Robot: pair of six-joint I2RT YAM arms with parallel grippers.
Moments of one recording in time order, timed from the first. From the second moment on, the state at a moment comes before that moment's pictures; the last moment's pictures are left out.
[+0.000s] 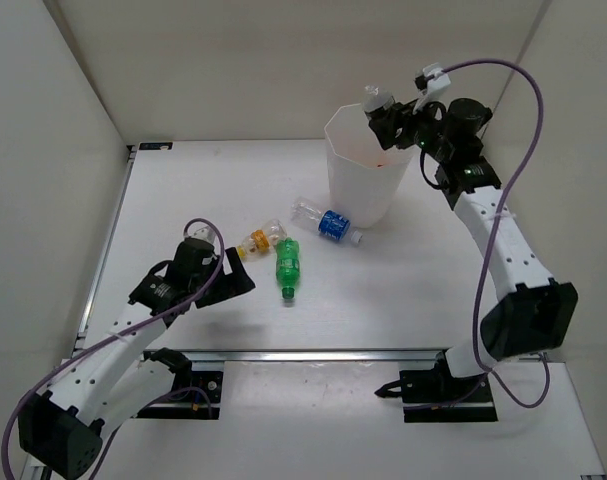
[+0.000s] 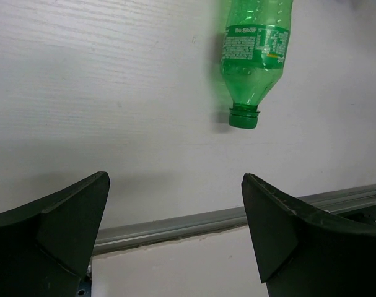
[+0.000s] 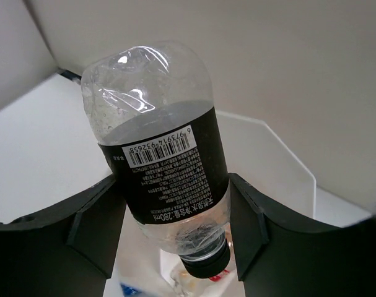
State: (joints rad) left arm -0.47 0.83 0.67 -0.69 0.01 -0.72; right arm 0.19 1.46 1.49 -0.01 -0.41 0.00
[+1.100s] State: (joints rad) left arm -0.72 1.62 1.09 -0.50 -0.12 -0.54; right arm 0.13 0.88 0.93 -0.37 -0.05 0.03
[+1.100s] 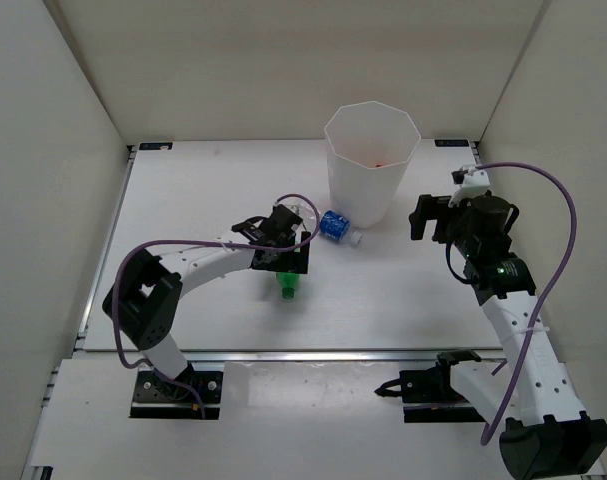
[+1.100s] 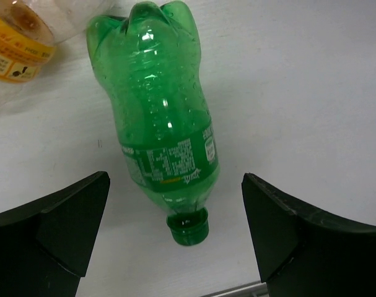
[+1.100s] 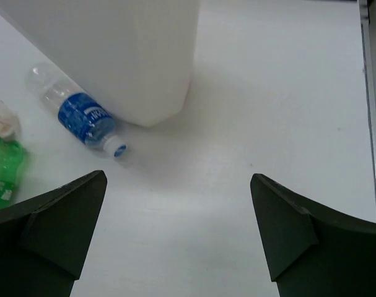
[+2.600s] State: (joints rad) left arm -0.77 1.94 2.15 -0.21 -0.36 -0.52; right arm 0.09 0.59 0.67 -0.56 0.00 0.08
